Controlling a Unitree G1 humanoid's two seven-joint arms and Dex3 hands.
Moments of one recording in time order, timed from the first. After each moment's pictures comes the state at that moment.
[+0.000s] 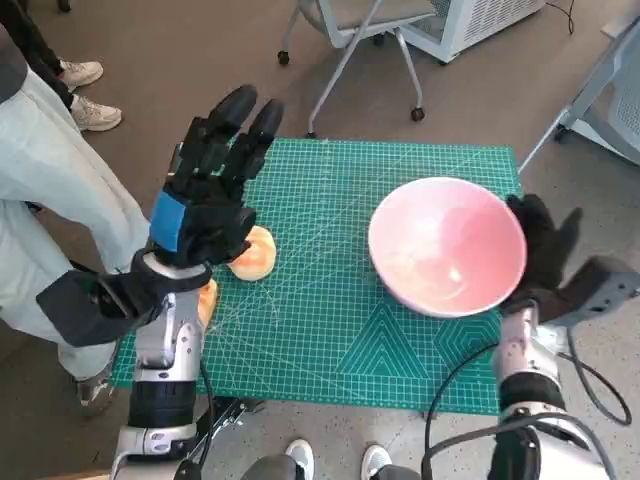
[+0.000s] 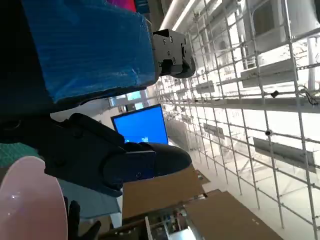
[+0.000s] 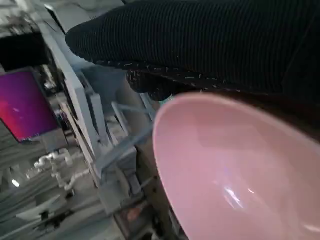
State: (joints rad) left arm -0.49 0.13 0.16 0.21 -0.39 -0.38 -0.54; right arm -0.78 -0.16 -0.48 1.27 0.32 -0.41 0.20
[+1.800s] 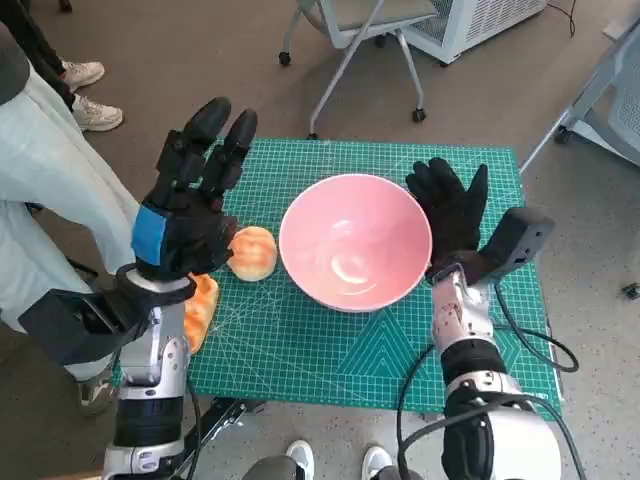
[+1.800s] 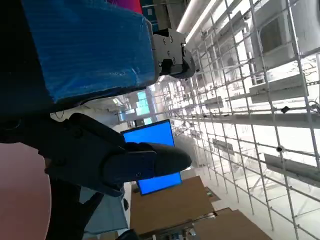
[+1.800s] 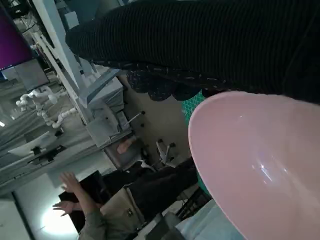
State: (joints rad) left arm -0.42 0.16 0.17 0.14 -0.39 -0.36 -0.48; right arm -0.93 -0.03 -0.44 1.30 0.31 -0.33 0.22
